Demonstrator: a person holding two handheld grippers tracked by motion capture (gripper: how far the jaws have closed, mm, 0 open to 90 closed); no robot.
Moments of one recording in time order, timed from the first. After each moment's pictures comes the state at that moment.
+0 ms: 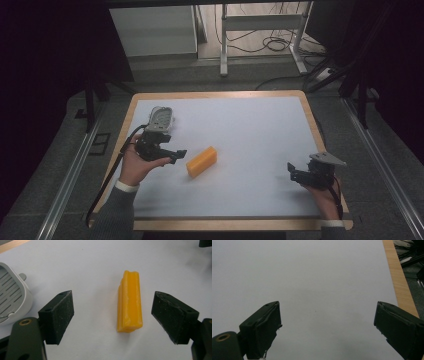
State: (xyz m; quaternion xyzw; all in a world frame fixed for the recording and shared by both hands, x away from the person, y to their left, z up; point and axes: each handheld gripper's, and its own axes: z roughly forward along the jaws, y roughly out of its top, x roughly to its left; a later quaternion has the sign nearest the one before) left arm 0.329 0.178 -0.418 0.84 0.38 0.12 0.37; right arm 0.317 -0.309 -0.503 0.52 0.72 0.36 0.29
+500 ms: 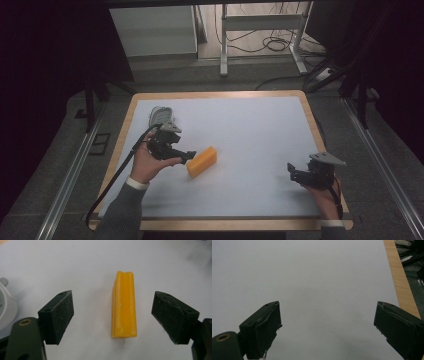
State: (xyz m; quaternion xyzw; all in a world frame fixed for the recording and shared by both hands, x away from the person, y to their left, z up) left arm 0.340 0.148 -0.425 0.85 0.38 0.11 0.35; right arm 0.318 -0.310 -0.505 0.52 0.72 0.36 0.28
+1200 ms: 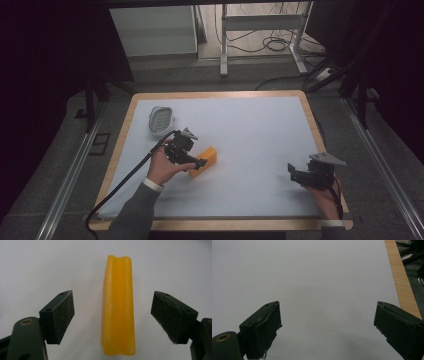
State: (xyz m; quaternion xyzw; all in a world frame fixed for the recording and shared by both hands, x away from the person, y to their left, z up) left arm 0.354 0.113 -0.464 0.87 0.38 0.07 0.31; right arm 0.319 -0.311 -0.507 0.52 0.72 0.36 0.28
